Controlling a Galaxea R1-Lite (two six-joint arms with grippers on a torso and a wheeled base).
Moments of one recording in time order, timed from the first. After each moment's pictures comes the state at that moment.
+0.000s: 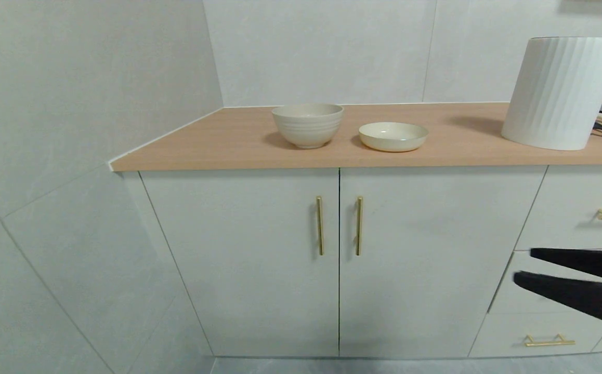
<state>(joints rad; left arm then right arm) 0.00 0.00 0.00 0.00 0.01 0.00 0.29 1.12 -0.59 -0.22 0.50 0.14</state>
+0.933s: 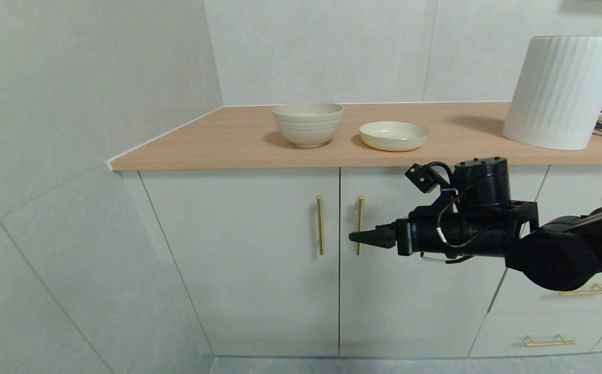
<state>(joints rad) 0.00 0.00 0.00 0.00 0.01 0.00 0.48 1.90 -0.99 -0.58 0.50 0.24</state>
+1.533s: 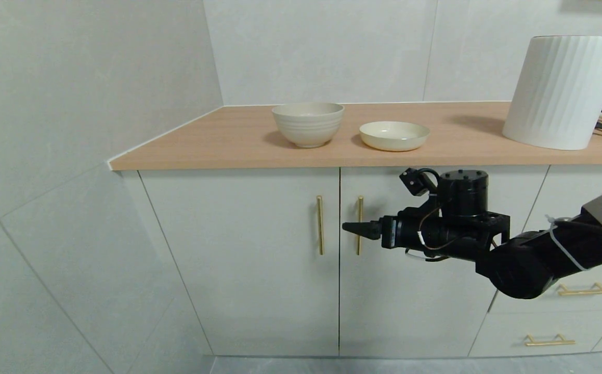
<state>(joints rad) 0.00 0.00 0.00 0.00 0.01 0.00 0.48 2.03 -0.99 -0.81 0.41 0.35</state>
